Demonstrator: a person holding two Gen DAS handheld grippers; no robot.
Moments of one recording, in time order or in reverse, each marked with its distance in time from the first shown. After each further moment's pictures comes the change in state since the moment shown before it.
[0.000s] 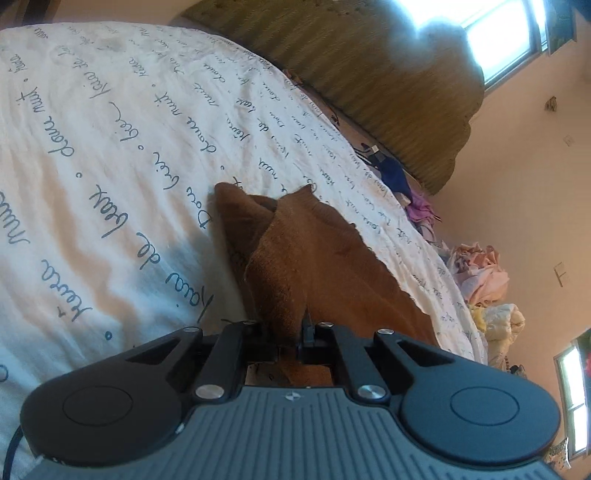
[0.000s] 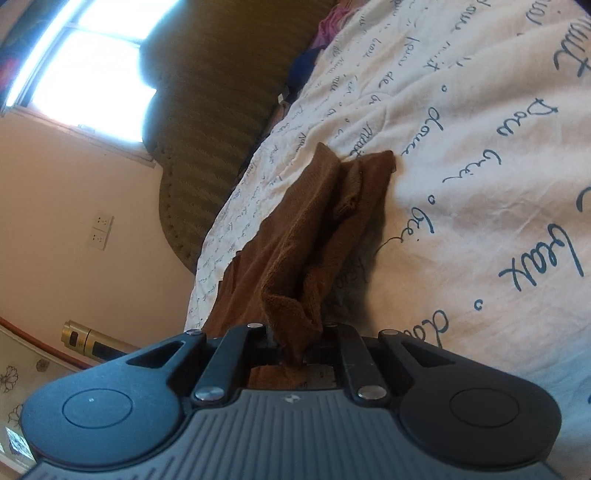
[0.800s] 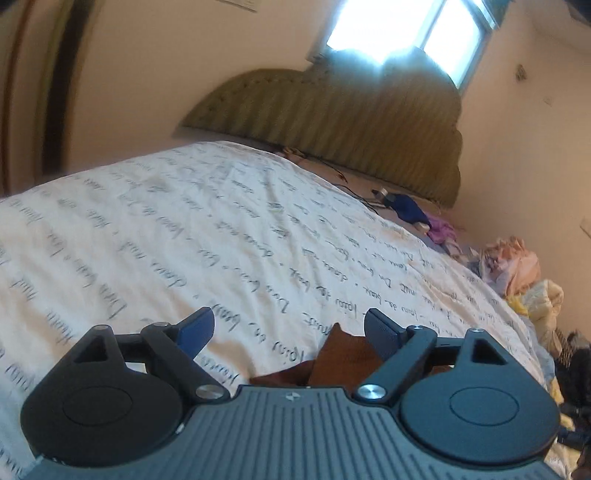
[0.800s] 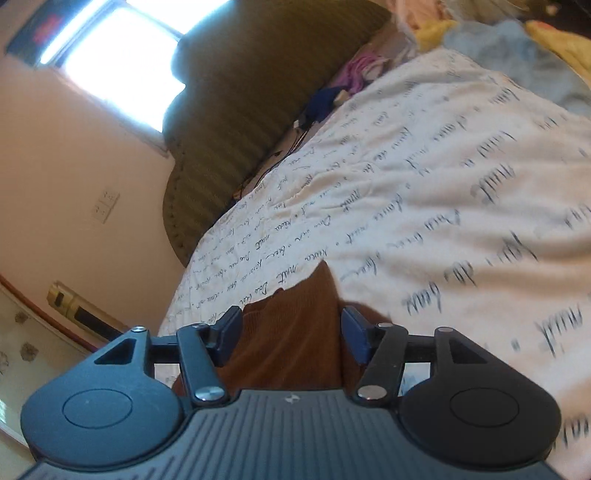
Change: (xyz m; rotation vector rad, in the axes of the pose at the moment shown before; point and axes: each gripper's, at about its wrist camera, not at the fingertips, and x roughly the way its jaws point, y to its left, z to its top) left arm -0.090 0.001 0.017 0.316 -0.184 0.142; right arm -0.063 0.034 0.028 -0.278 -0.007 -0.117
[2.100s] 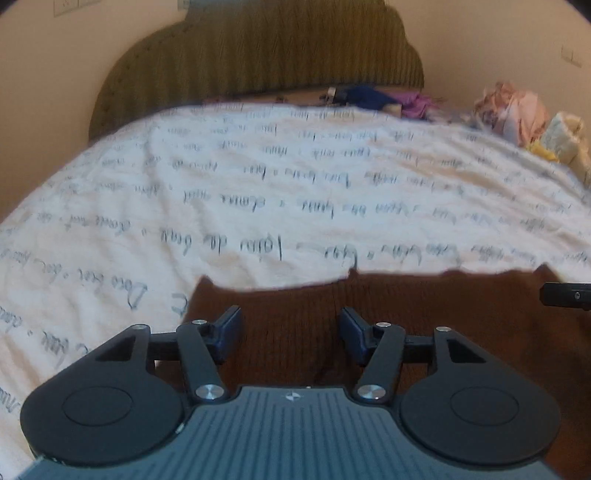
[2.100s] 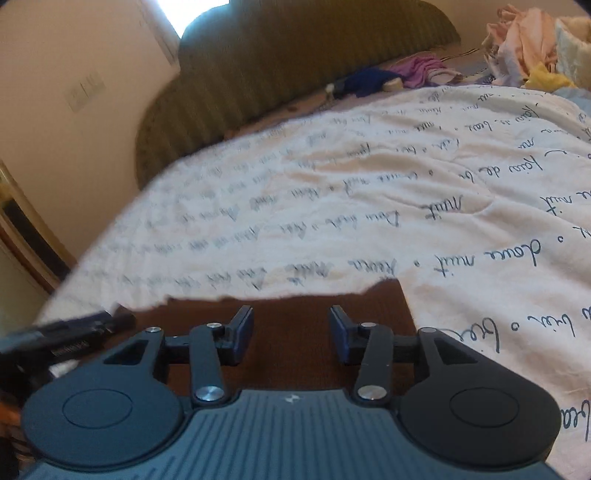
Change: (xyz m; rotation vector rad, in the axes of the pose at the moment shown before) left arm 0.163 -0.117 -0.070 0.426 0.179 0.130; right arm 0.161 0.066 -0.032 -0.340 0.116 -0.315
